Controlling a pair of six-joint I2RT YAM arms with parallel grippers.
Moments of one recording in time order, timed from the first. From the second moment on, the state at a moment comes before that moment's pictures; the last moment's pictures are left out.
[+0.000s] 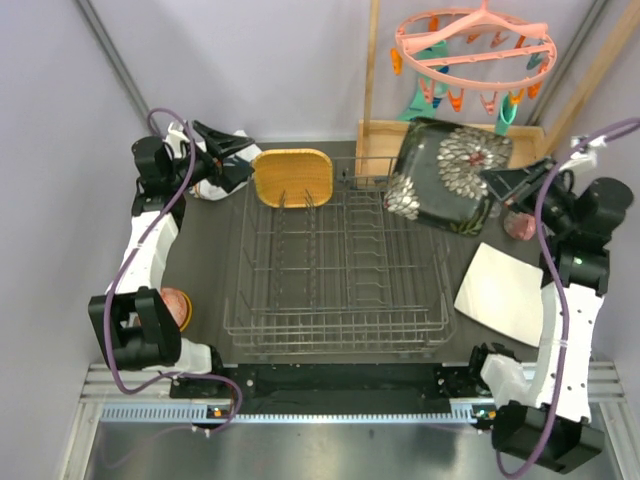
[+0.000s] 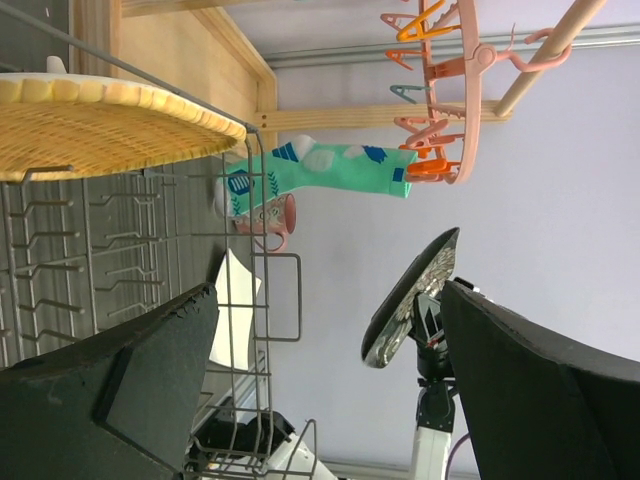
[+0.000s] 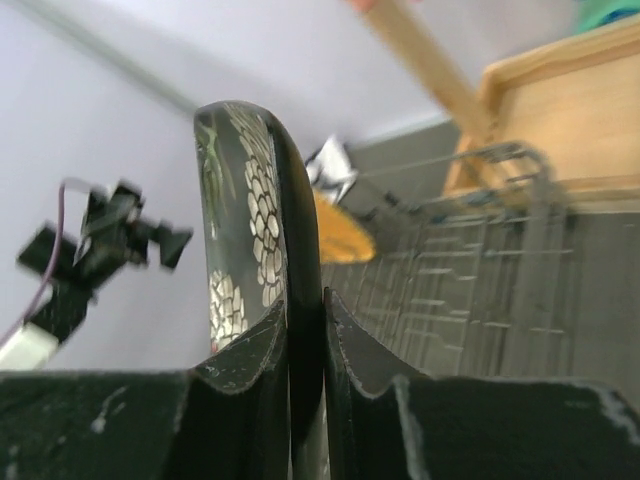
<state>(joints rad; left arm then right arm) 0.13 1.43 1.18 0.11 0.93 -1.31 -0.36 0.87 1.05 -0.19 -0.81 0.77</state>
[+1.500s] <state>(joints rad) 0.28 1.40 1.18 0.15 1.01 -1.31 0.49 1.61 1.34 0.30 -0.51 0.24</state>
